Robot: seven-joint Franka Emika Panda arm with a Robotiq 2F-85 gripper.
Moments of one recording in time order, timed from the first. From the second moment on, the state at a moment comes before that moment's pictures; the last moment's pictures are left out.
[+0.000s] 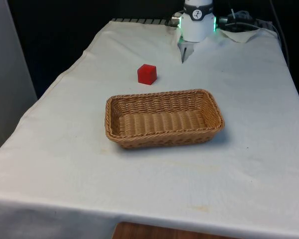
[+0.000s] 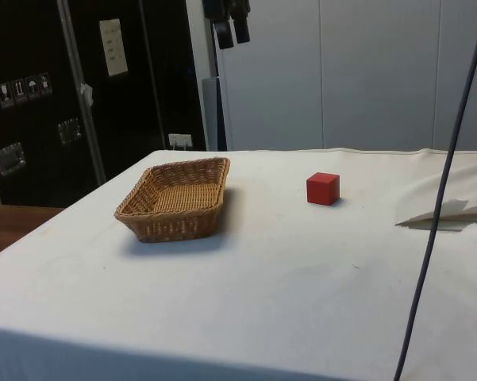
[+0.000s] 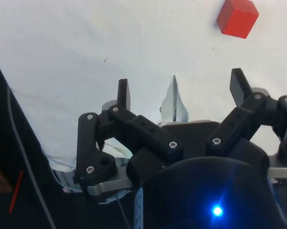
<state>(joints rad) 0.21 -0.12 -0.24 -2.08 -0.03 1.87 -0.04</state>
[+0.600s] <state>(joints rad) 0.20 -0.18 -0.25 -2.16 -0.08 1.90 -0.03</state>
